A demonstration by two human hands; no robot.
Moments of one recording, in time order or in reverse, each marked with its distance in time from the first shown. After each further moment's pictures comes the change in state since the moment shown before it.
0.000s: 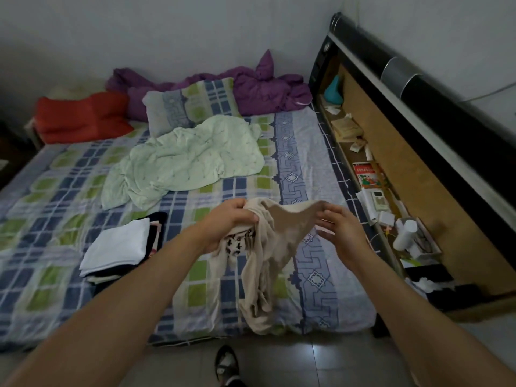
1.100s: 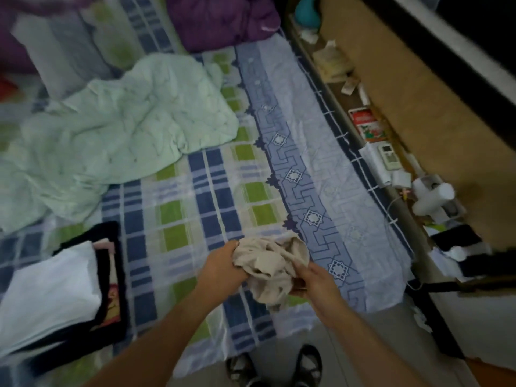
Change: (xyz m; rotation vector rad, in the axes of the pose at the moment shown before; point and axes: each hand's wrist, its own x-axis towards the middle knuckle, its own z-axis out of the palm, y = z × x) left_hand 0.199 -0.213 -0.108 0.501 -0.013 0.012; right_hand 0.106 0.224 0.115 -0.075 0.143 0.375
